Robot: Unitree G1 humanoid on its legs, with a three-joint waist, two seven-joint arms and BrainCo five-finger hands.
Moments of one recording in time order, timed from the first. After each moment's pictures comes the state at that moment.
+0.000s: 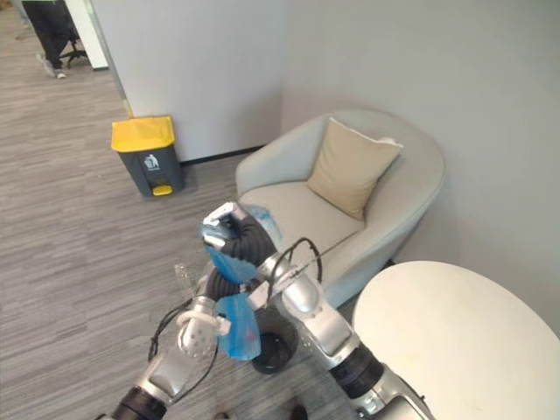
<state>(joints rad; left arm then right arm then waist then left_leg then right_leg) -0.05 0.14 -0.41 0.23 0.50 -0.04 0.32 -0.33 -0.23 0.57 -0.17 0.36 -0.17 0.06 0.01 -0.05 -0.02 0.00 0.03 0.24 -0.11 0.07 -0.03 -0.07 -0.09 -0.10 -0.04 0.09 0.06</state>
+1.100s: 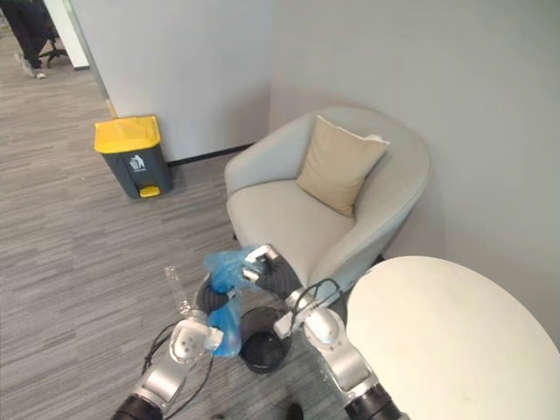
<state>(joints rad) 0.01 0.14 -0.33 0.23 0.26 -0.04 0.28 -0.04 -0.25 0.43 -0.08 0.05 -0.16 0.08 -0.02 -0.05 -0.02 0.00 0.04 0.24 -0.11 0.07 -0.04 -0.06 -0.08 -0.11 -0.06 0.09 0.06</state>
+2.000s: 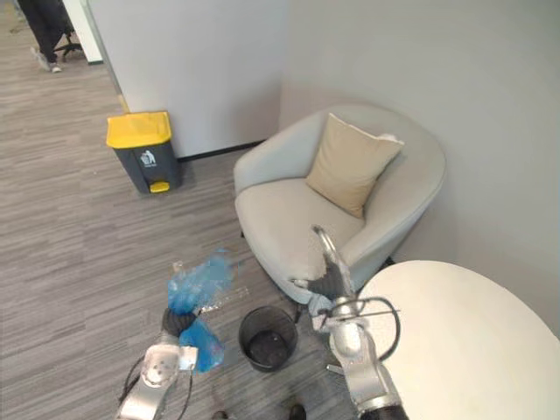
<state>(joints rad) 0.17 0.10 -0.09 0.31 0.09 -0.04 0.30 0.08 -0.13 0.06 0.16 -0.39 -0.18 -0.22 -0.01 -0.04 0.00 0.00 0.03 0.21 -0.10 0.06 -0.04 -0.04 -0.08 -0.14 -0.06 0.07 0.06</state>
